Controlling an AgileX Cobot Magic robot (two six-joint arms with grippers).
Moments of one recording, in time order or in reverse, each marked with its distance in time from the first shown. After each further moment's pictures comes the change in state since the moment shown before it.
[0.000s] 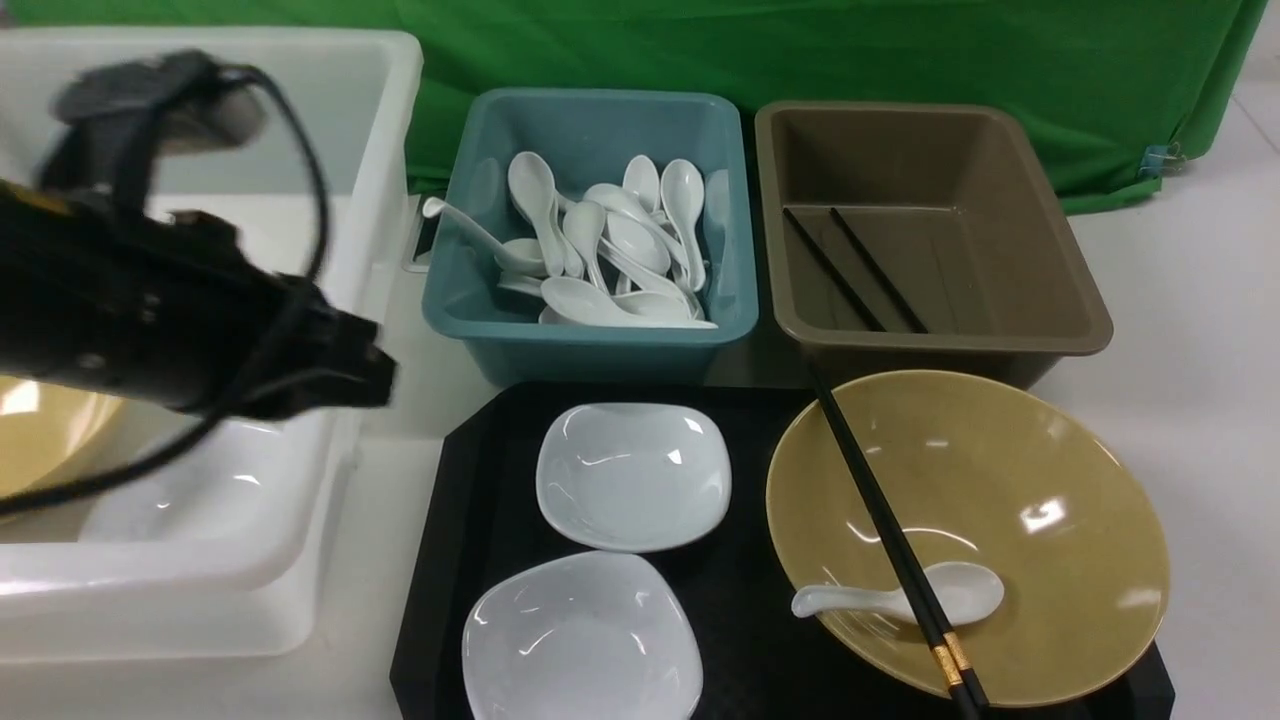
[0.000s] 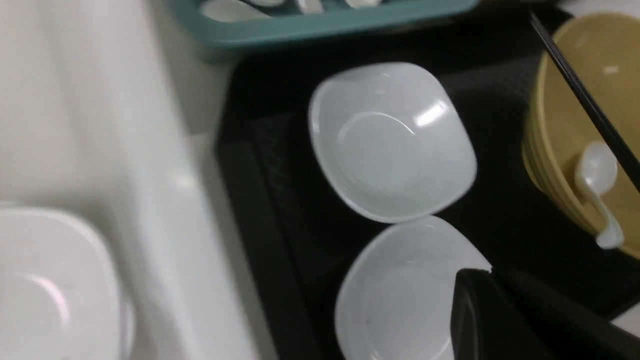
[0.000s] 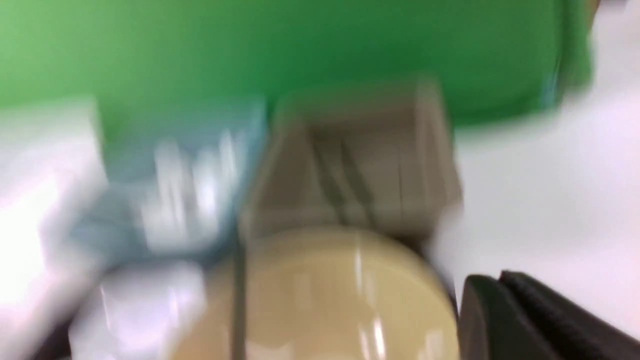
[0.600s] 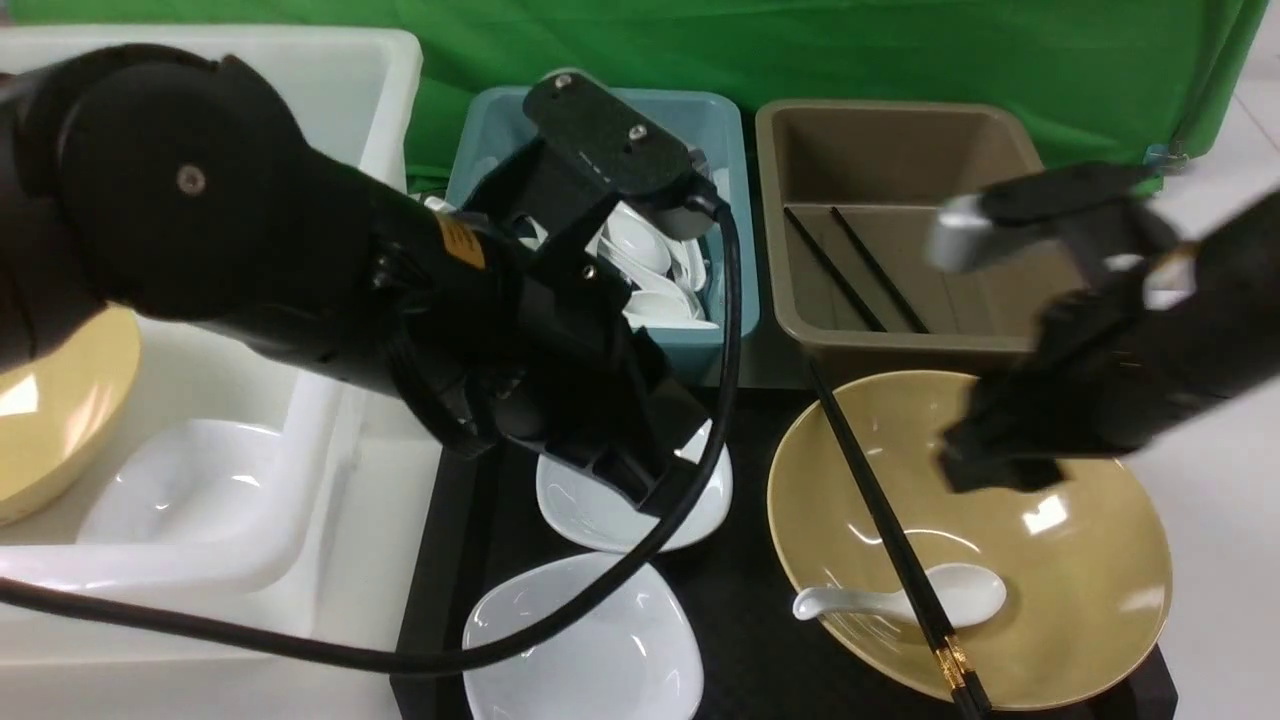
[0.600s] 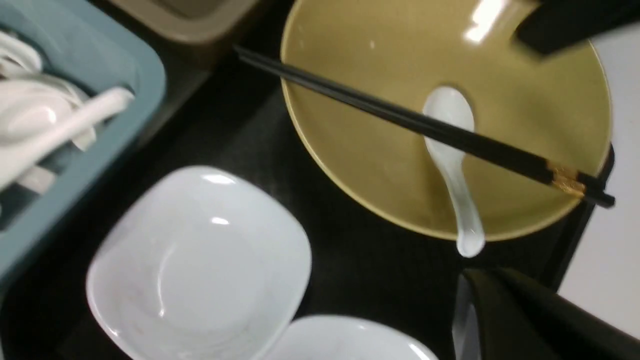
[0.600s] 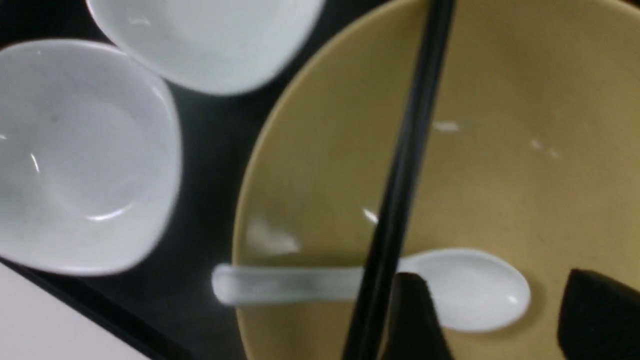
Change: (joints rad) right arm 0.312 1.012 -0.566 0.044 0.296 -0.213; left arm -0.364 0.147 -0.142 0.082 -0.145 0.194
